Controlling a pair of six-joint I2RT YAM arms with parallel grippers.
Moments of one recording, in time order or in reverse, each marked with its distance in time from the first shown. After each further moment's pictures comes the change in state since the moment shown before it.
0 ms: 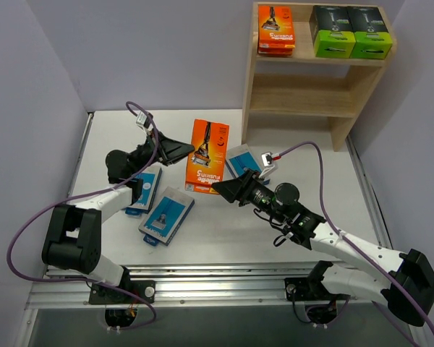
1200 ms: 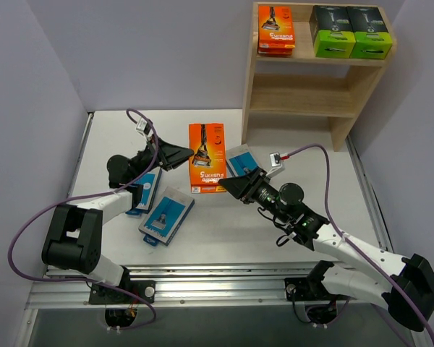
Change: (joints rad) left arm -0.001 0.000 -0.073 0.016 -0.034 -0.010; right arm -0.050 -0.031 -0.024 -0.008 0.029 0.087
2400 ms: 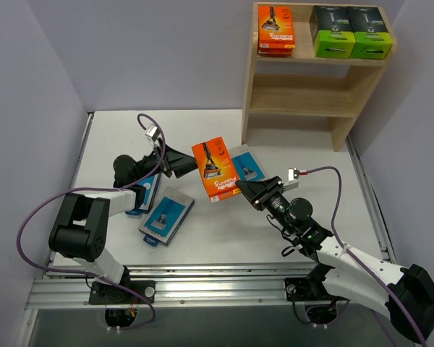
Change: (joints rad) left arm 0.008 0.107 -0.019 -0.001 0.103 0.070; right arm -0.065 -0.092 -0.236 0.172 0.112 0.254
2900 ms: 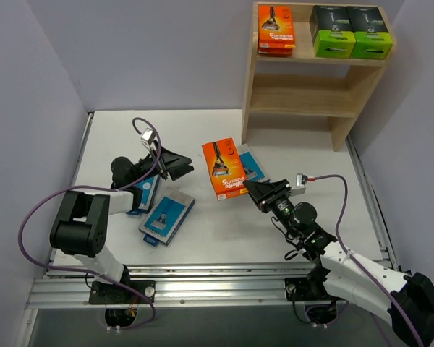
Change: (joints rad) left arm 0.048 0.032 -0.039 -0.001 0.002 0.031; right arm -0.026 -0.068 -0.065 -0.012 0.064 0.089
